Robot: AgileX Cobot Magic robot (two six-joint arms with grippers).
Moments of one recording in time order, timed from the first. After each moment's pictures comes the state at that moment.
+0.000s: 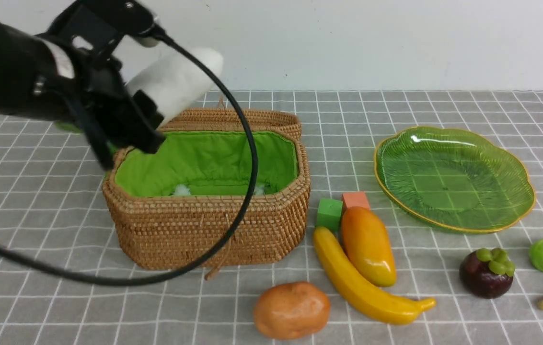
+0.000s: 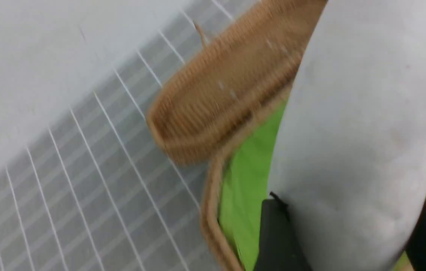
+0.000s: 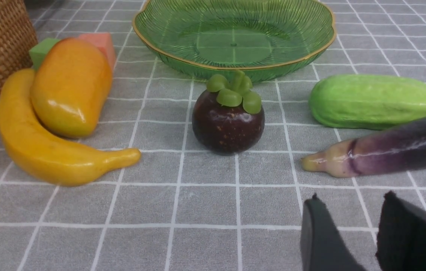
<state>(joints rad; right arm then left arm) -0.03 -0.01 0.02 0.12 0.38 -0.13 -0.36 1.41 -1.22 0.18 0.47 0.26</state>
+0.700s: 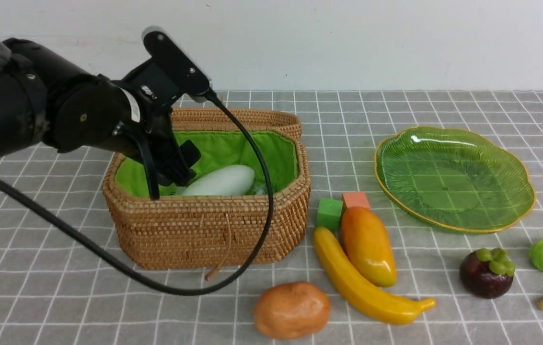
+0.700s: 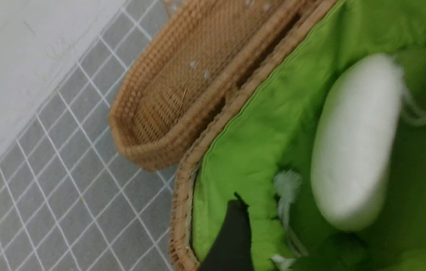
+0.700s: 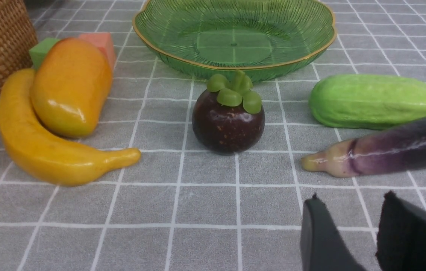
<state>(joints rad) -0.03 -0.01 0.02 0.12 0.38 -0.13 -0.41 1.55 -1.22 0.29 0.44 0.26</state>
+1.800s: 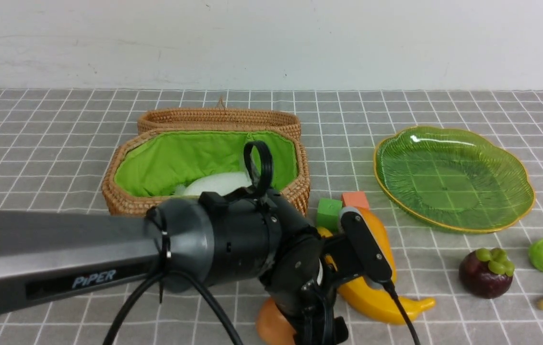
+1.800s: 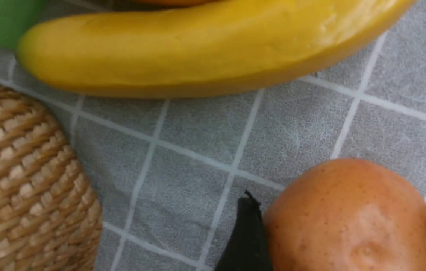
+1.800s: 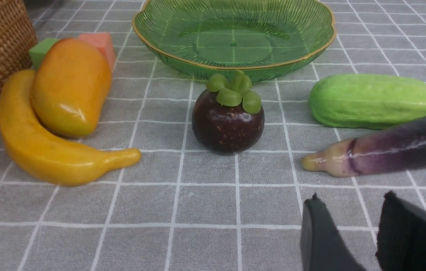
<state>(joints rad) -0.03 -0.01 0.02 0.12 0.38 -0.13 -0.85 1.90 -1.24 0.09 0.56 0.31</state>
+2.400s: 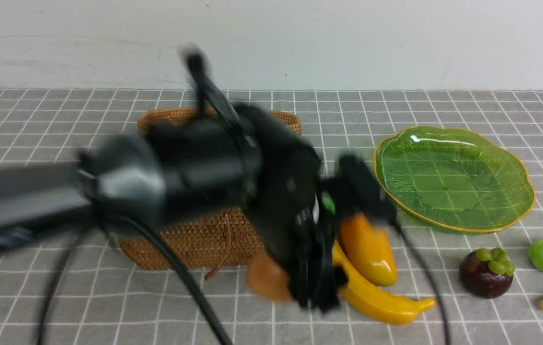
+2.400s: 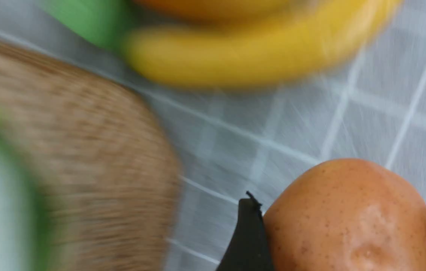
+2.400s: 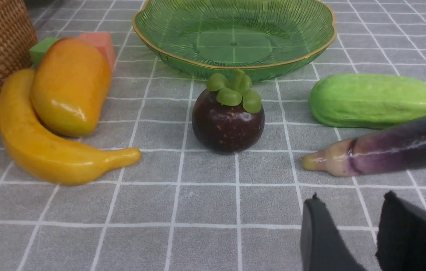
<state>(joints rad) -0.03 -0.01 0.02 0.12 0.38 -0.13 -0.82 1.70 -1.45 0.09 0.82 0.32</state>
